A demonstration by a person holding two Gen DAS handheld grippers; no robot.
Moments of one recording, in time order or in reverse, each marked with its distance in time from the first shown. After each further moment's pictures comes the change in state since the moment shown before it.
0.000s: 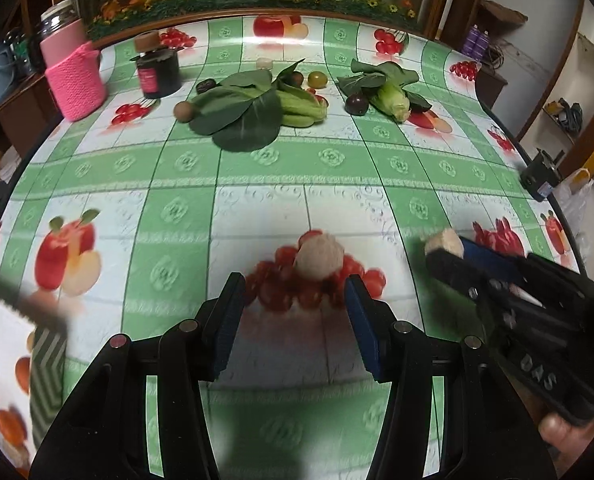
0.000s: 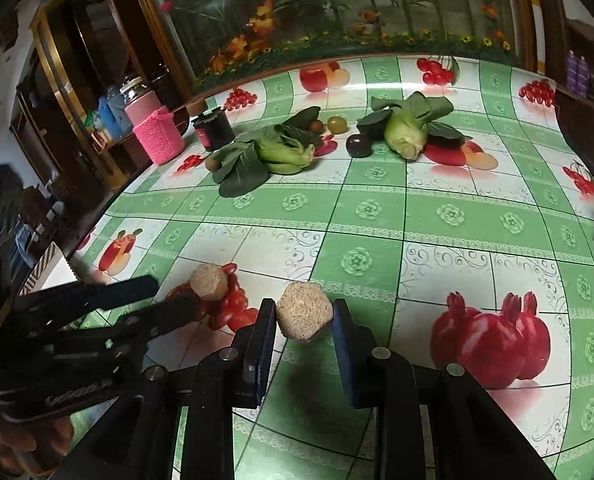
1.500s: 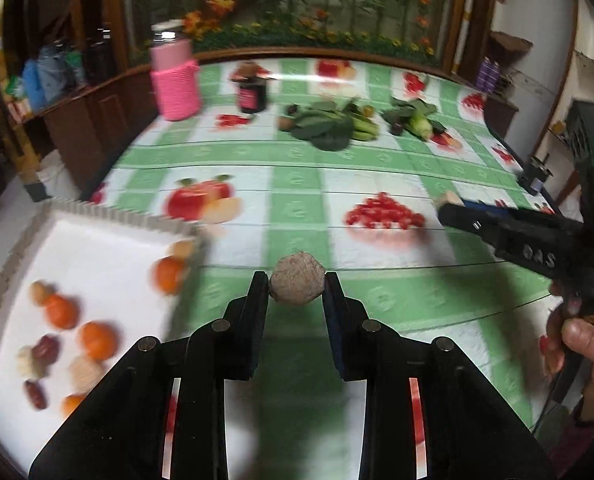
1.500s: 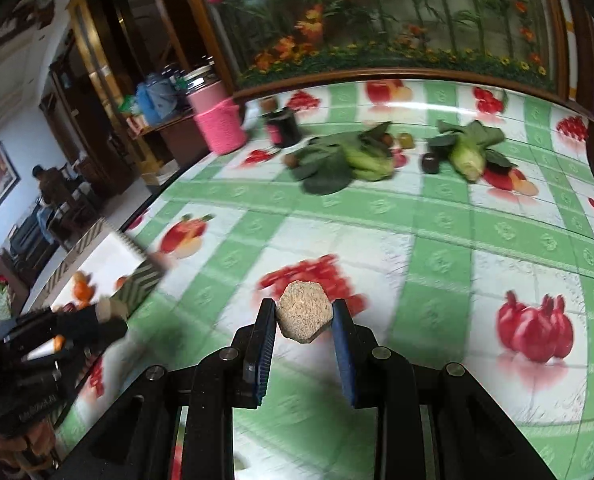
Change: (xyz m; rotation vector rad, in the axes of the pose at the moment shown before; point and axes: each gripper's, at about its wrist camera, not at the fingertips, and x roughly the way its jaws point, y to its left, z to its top) left arm -0.114 0.068 -0.091 -0.045 -0.156 0.105; right arm -0.027 0.074 -0.014 -0.105 -0.007 0.089
